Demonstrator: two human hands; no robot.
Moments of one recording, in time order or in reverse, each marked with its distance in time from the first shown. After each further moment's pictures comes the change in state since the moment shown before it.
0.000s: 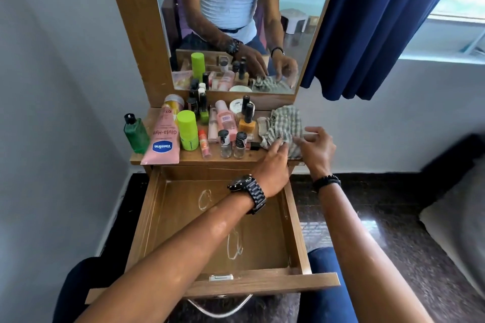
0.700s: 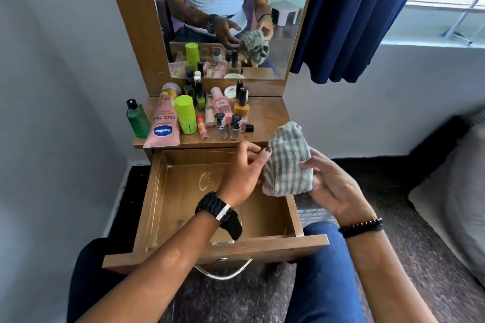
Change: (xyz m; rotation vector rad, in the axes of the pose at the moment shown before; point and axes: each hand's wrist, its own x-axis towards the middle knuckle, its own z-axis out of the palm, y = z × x) left_hand -0.091 -0.008 -0.016 -0.664 0.192 -0.155; right_hand -0.116 -0.017 -0.086 0.899 -0.732 0.421
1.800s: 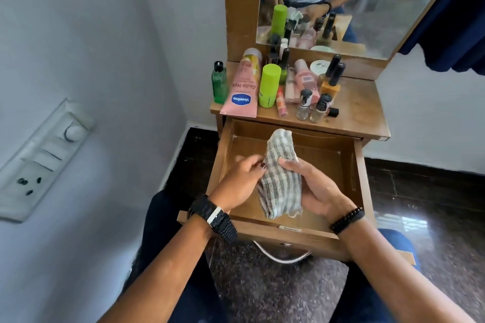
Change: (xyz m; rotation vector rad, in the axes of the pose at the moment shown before) left_hand -0.049 -0.065 -0.107 0.160 0.004 -0.300; right_hand 0.069 0.118 0.066 -0.156 -0.218 0.435
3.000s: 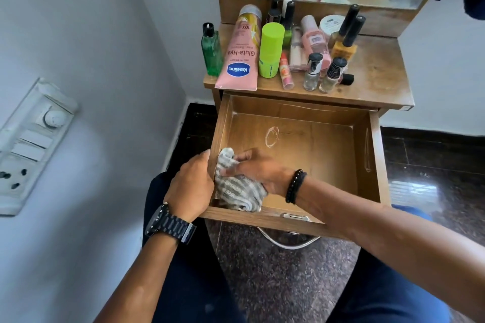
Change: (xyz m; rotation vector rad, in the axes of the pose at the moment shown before) left_hand -0.026 -0.052 -0.034 0.625 0.327 -0.062; right_hand 0.064 0.045 0.048 -0.618 0.075 0.248
